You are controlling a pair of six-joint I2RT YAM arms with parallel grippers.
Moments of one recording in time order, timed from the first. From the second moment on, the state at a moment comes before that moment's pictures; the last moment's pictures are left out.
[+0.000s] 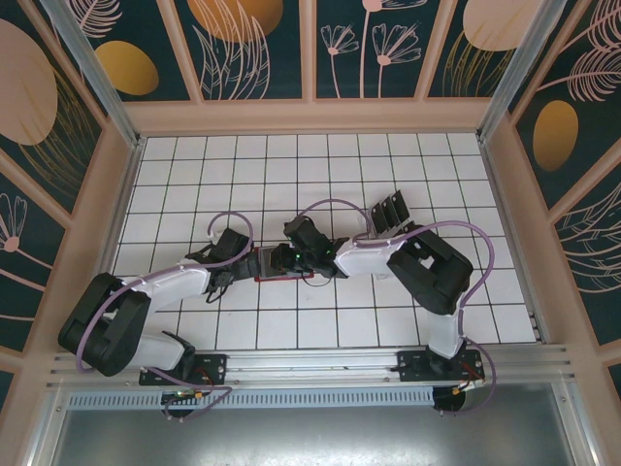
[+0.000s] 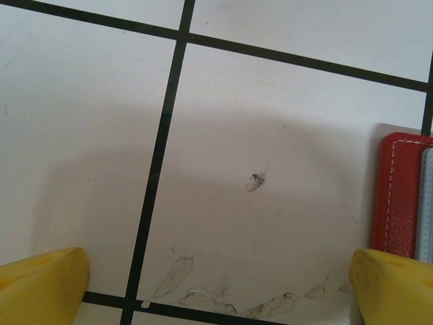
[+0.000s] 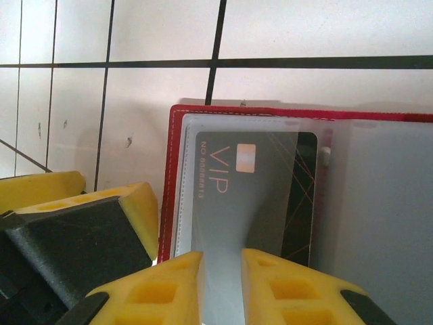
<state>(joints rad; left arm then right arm) -0.52 1.39 0.54 -0.27 -0.26 -0.68 0.95 1.90 1.03 0.10 -0.17 0.89</state>
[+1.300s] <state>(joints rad) -0.52 1.39 0.54 -0.26 -0.27 -0.68 0.98 1.91 1.03 0.05 -0.12 0.89</state>
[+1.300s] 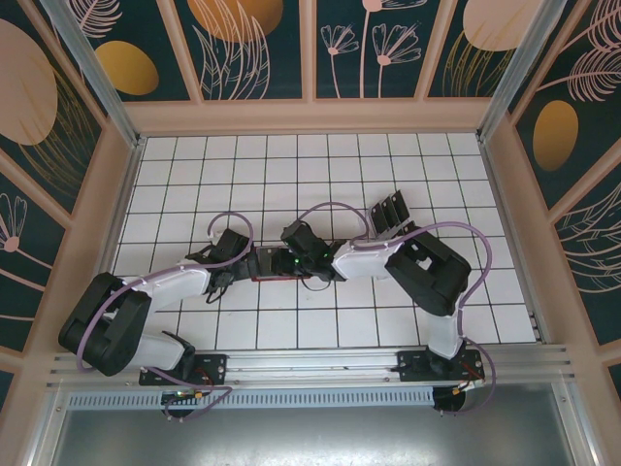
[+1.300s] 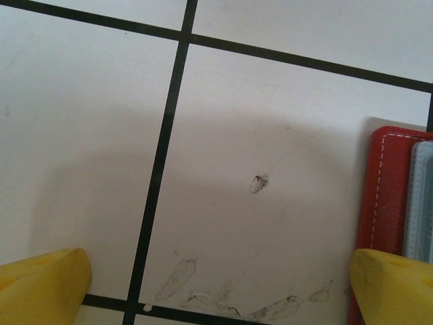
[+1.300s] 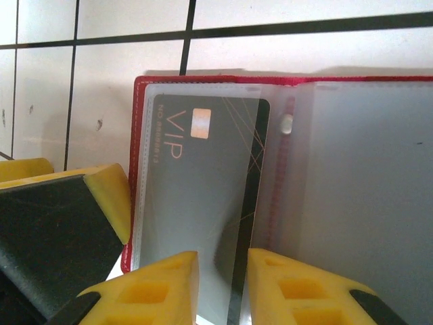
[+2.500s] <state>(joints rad) -0.52 1.18 0.55 -0.32 -0.30 -0.72 0.95 1.91 1.11 0.00 -0.12 0.85</state>
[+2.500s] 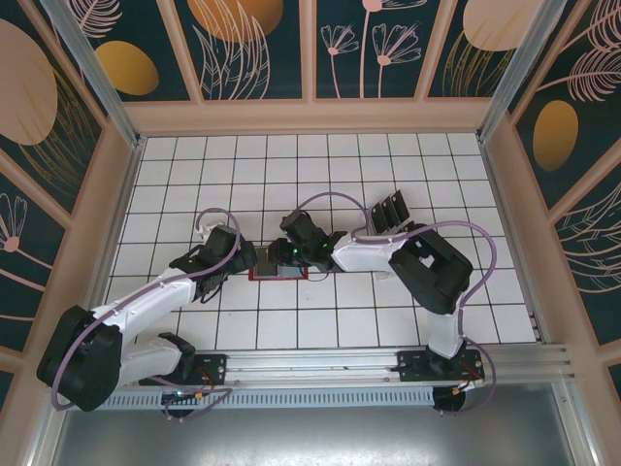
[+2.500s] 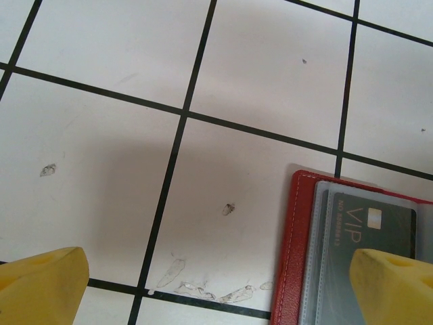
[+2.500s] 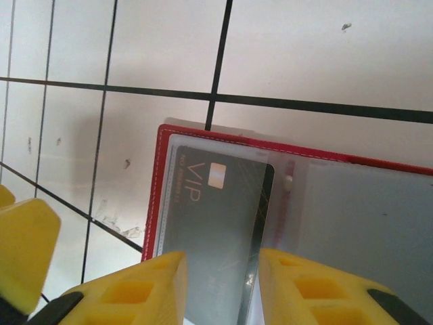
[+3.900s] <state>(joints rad) -0.52 1.36 0.56 -0.09 -0.01 -0.67 0.86 1.65 0.80 -0.04 0.09 0.83</state>
